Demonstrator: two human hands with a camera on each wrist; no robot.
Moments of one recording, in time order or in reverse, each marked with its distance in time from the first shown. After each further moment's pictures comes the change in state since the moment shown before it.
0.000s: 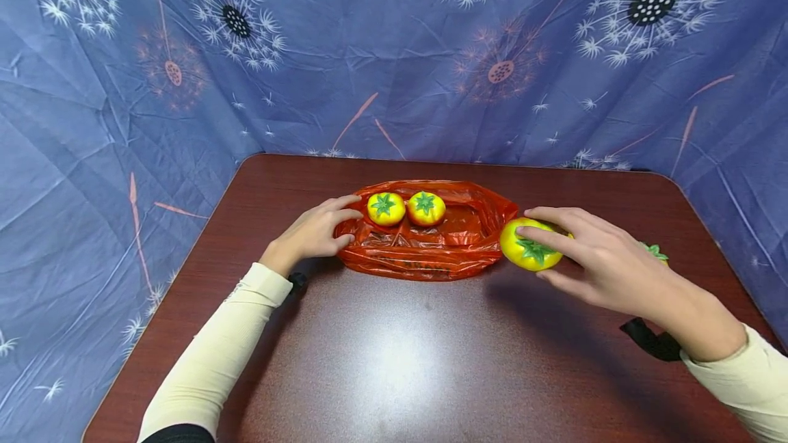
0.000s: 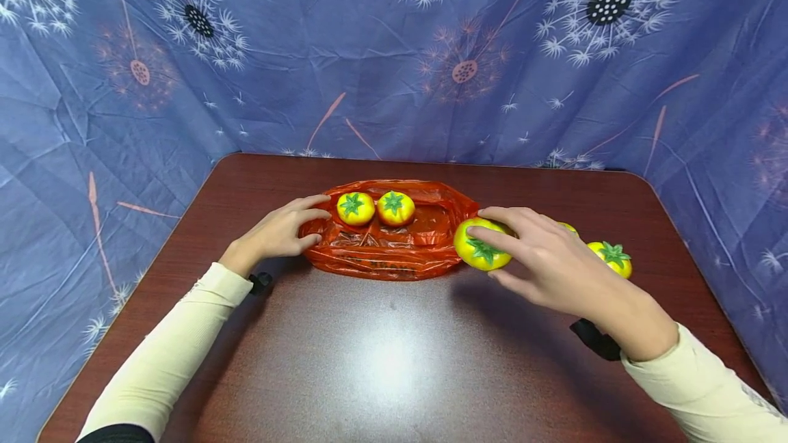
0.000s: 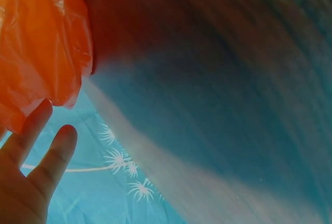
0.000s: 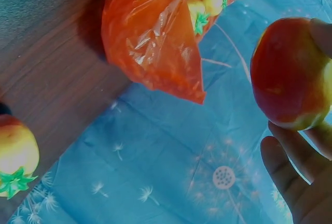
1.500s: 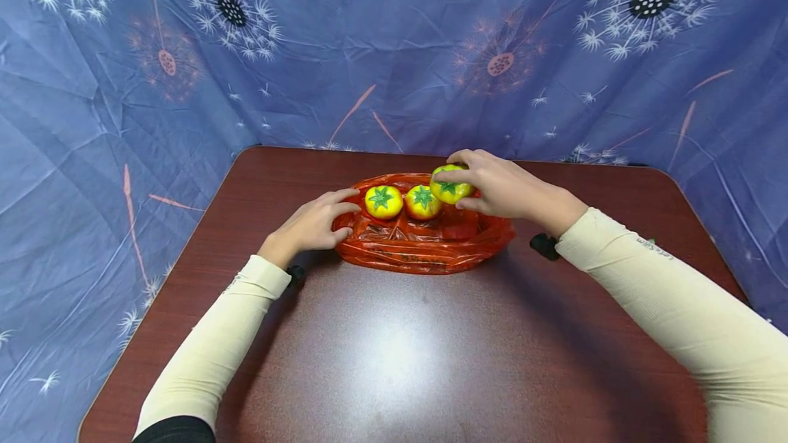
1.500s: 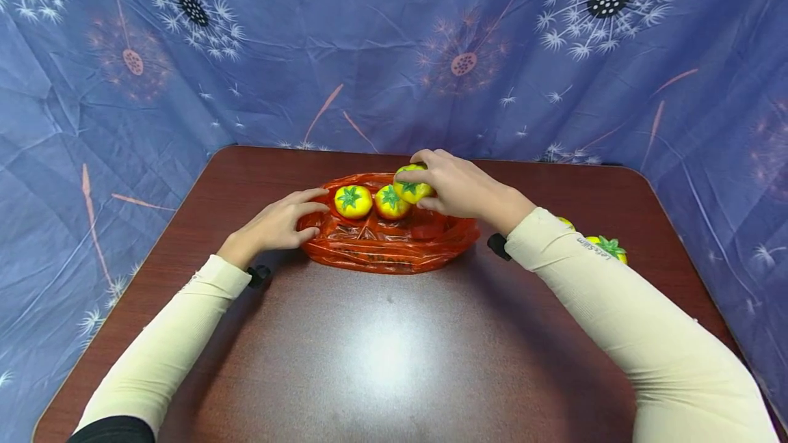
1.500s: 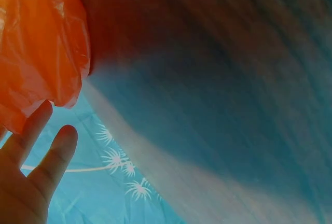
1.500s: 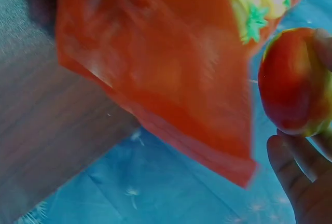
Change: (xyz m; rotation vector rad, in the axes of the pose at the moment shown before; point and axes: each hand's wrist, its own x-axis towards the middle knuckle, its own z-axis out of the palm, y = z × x) left_hand 0.003 -0.001 0.001 0.000 -0.016 -0.011; right_hand 0.110 0.048 0.064 0.035 -0.453 0.158
